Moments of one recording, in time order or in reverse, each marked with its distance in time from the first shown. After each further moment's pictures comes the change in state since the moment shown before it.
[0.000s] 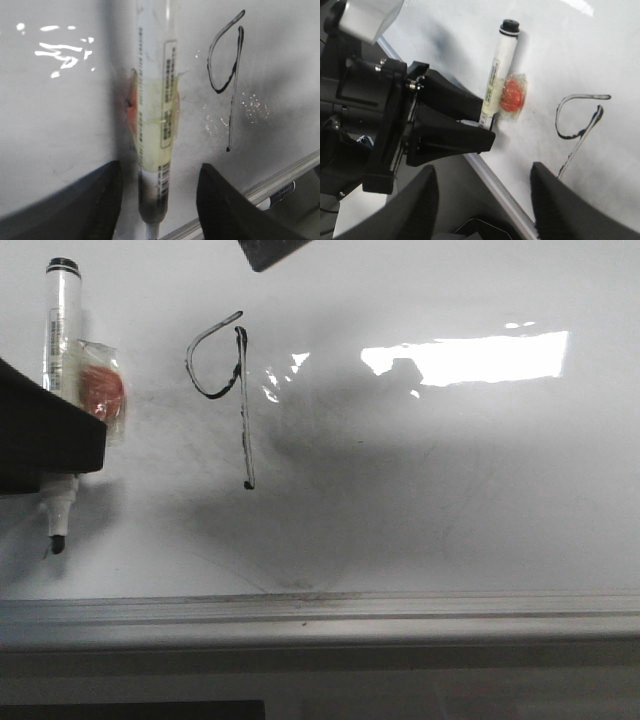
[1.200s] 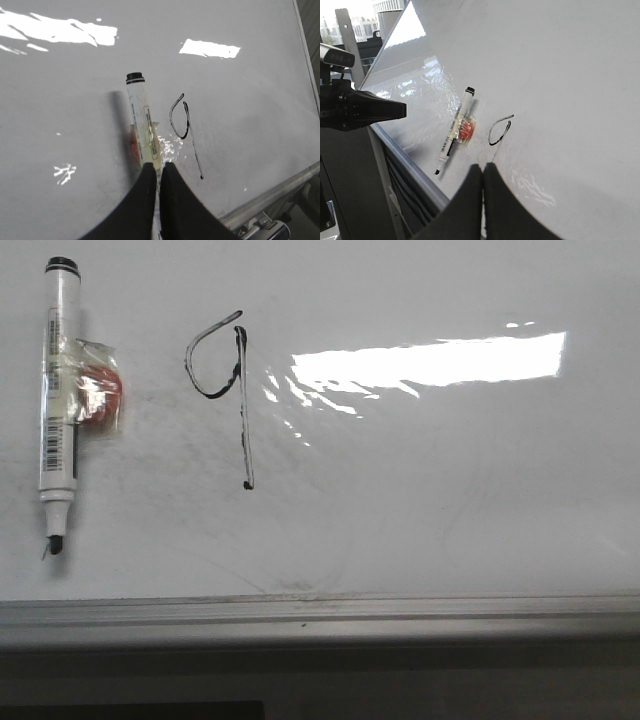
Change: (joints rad) left arm 0.006 -0.601 0.245 0.189 -0.089 0.006; right arm 0.000 -0.898 0.836 -0.200 -0.616 -0.004
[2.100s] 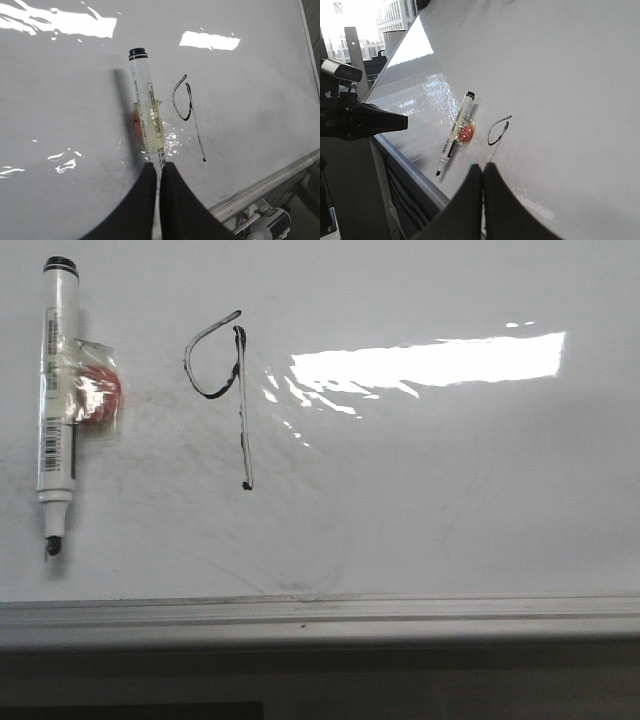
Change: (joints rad) left arm 0.000 -0.041 0.030 0.002 0.030 0.002; right arm 0.000 -0.163 0.093 0.000 -0.006 0.000
